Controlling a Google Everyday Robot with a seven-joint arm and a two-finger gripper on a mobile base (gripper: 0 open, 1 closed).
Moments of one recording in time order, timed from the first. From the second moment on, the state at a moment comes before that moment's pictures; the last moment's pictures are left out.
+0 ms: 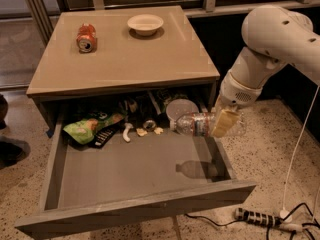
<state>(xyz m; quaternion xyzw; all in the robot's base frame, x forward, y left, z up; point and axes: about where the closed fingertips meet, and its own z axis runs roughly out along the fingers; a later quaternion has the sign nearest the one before) 0.526 -0.169 0.781 -0.63 0.77 0.11 0.07</state>
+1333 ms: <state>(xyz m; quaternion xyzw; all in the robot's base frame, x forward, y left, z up) 0.617 -0.179 0.827 -0.61 0.78 0.08 0.10</state>
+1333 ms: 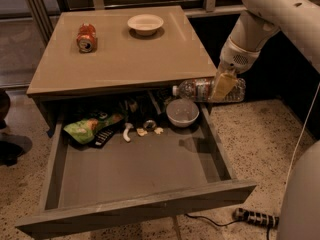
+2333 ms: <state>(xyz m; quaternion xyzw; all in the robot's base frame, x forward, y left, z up) 0.672 -0.197 0.896 -0.59 0.79 0.01 0.16</state>
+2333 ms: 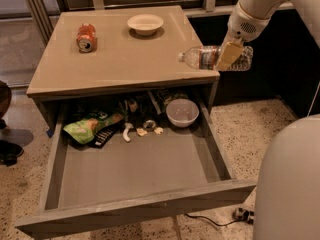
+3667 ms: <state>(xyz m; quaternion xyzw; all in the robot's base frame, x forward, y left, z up) 0.685 -0.133 0.896 -0.65 0.74 0.00 0.16</state>
